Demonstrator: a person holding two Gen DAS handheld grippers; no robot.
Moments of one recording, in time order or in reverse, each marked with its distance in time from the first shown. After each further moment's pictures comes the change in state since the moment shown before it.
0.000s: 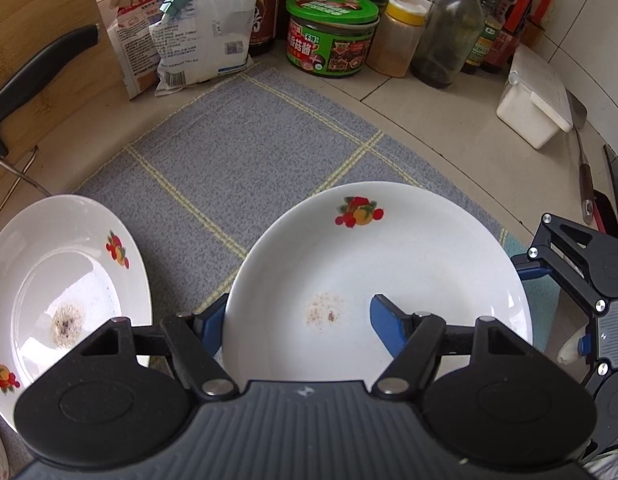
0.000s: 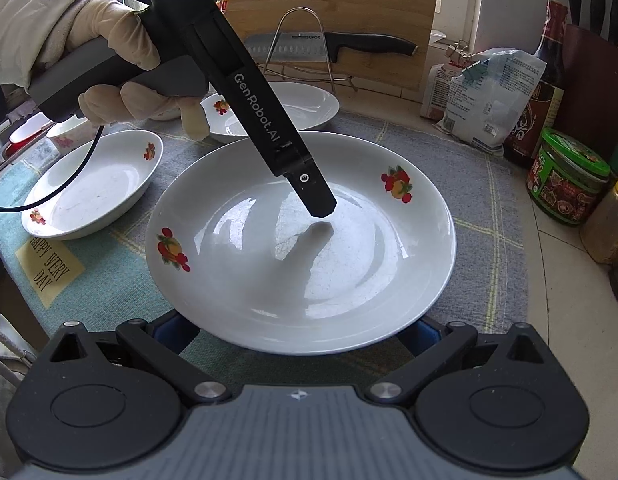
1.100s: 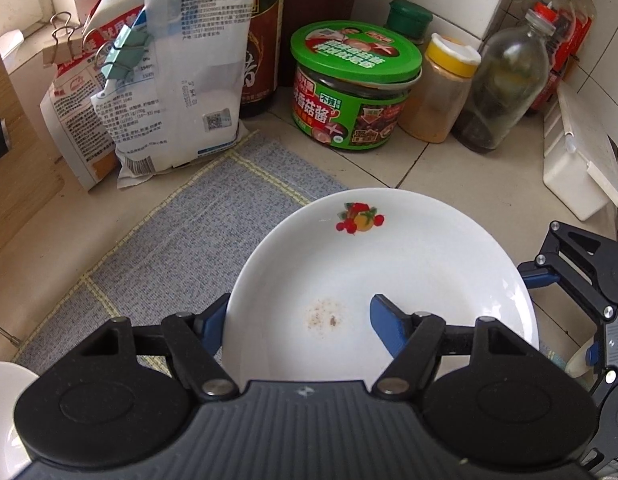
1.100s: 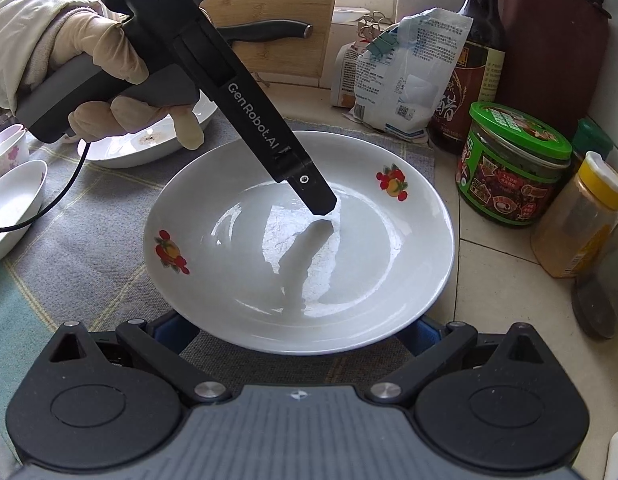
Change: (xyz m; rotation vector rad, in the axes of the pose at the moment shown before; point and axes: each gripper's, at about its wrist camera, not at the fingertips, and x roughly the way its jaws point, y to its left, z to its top) left arm 0.064 0.013 0.096 0.011 -0.037 0.009; right arm 0.043 -0.105 0.018 0.058 0.014 -0.041
